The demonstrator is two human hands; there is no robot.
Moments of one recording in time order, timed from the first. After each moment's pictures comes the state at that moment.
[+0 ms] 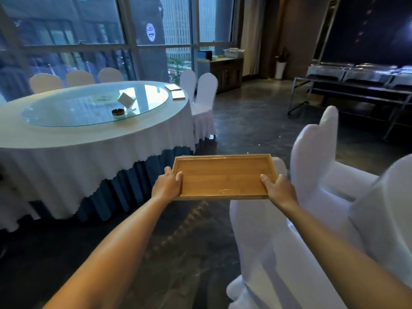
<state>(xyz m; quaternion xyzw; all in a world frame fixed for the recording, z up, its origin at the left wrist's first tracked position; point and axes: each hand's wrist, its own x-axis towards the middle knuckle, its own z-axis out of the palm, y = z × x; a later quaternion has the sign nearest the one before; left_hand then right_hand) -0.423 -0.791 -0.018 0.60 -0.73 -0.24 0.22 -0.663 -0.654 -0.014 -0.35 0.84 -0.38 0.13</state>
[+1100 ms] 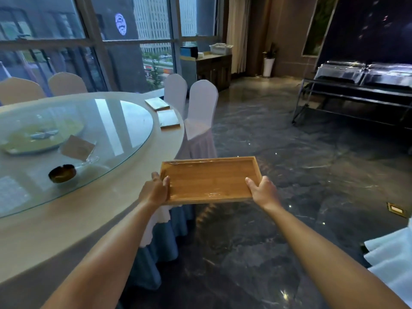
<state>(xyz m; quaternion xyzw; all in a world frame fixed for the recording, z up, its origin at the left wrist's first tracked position) -0.576 -1.553 -0.027 0.60 -0.74 -0.23 0.20 -0.802 -1.402 -0.021 -0.31 0.86 -0.37 0.13</state>
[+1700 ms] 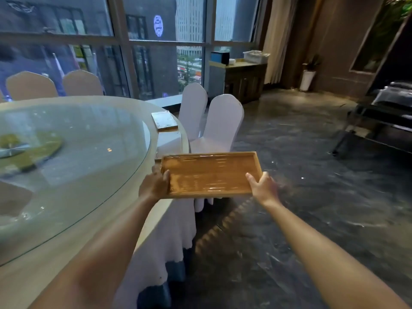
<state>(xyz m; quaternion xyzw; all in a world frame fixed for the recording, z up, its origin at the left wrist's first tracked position) -0.806 -1.923 -0.028 0.64 -0.70 -0.21 0.24 -1.054 -1.814 -0.020 -0.39 0.83 -0.38 0.13</state>
